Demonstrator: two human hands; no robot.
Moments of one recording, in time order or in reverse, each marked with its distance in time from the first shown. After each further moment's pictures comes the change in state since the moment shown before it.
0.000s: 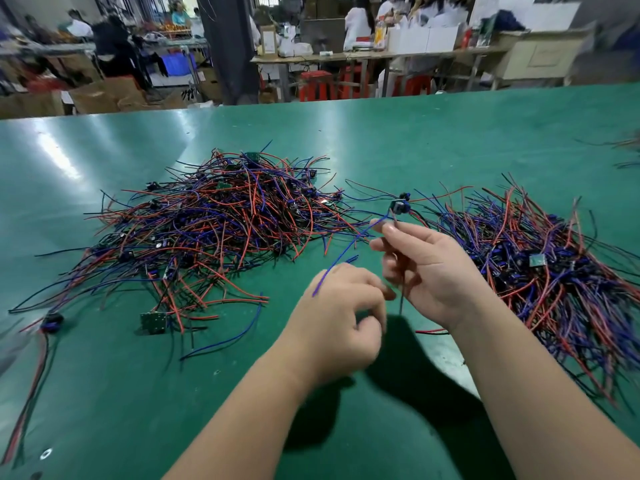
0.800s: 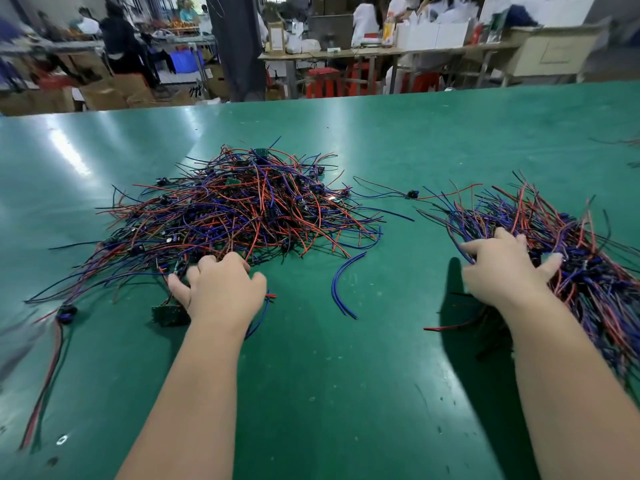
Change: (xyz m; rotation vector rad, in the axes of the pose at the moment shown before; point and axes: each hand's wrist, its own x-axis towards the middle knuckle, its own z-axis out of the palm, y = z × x) left_hand -0.015 -0.079 -0.060 0.701 0.075 -1.101; right_hand 0.016 -0.018 -0.072 -1.787 0.513 0.169
